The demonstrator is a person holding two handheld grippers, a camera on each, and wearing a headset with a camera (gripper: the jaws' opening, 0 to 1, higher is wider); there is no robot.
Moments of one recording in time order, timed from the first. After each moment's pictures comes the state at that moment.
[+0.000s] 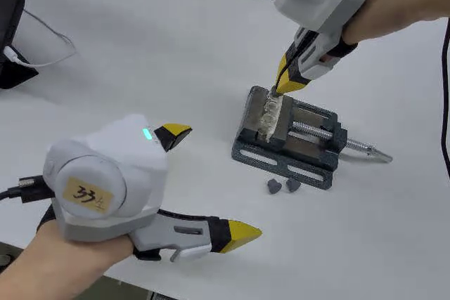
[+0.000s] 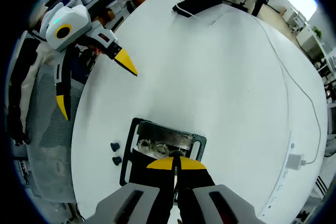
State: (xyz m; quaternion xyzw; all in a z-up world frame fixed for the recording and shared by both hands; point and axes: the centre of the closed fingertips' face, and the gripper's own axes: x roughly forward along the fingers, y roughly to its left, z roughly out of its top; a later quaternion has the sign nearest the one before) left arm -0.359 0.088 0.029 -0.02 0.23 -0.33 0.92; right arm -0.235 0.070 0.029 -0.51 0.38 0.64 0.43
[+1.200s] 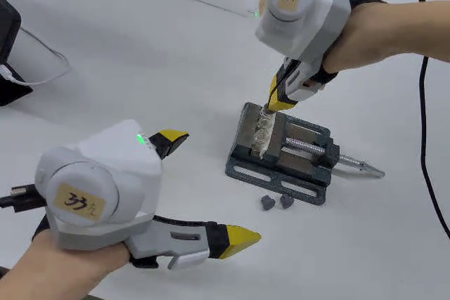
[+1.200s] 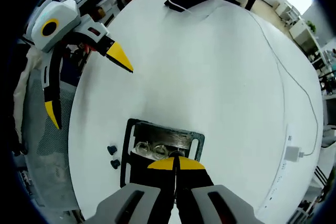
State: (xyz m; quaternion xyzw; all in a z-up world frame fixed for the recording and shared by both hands) left arm -0.348 0.087 0.045 -0.02 0.22 -0.33 0.92; right arm -0.229 0.071 0.028 -0.52 0.39 0.61 0.46
